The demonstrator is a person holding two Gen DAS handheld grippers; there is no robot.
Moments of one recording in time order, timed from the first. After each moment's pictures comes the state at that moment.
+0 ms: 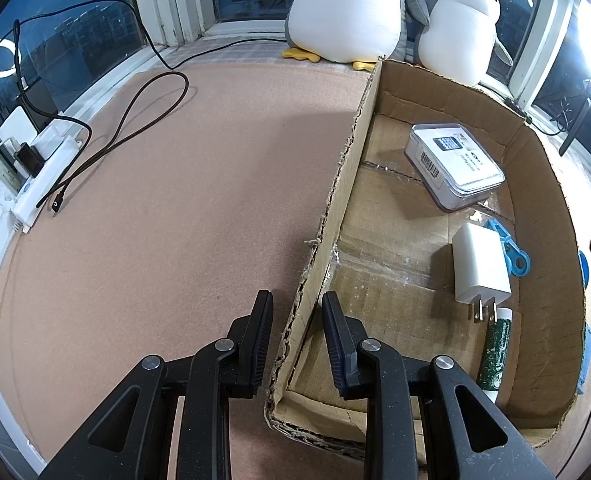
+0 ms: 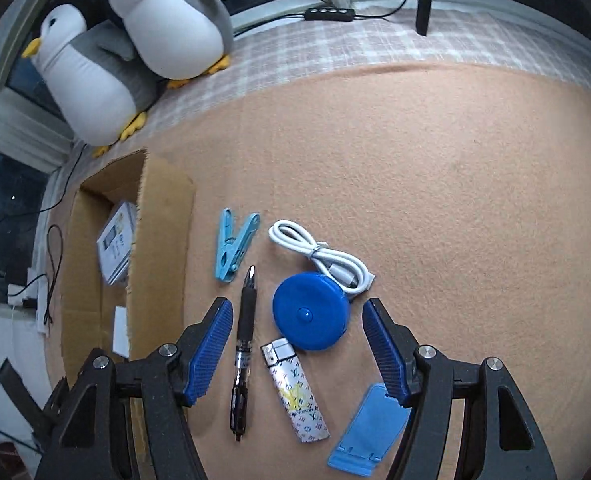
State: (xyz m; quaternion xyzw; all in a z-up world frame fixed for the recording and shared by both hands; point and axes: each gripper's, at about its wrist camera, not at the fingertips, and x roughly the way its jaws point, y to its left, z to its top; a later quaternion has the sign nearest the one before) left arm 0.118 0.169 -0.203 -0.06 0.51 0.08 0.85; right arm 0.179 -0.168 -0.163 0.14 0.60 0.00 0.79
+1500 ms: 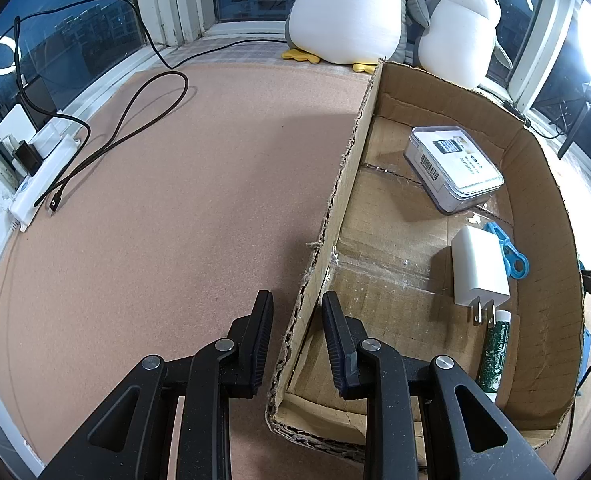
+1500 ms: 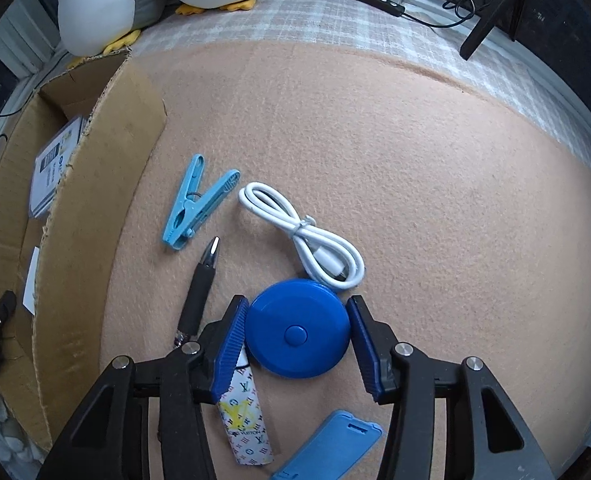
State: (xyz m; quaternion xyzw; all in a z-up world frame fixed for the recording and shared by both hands) left arm 0.117 0.172 -0.203 -0.06 0.51 0.08 0.85; right arm 0.201 -0.119 -0.201 -0.04 0.63 0.00 0.77
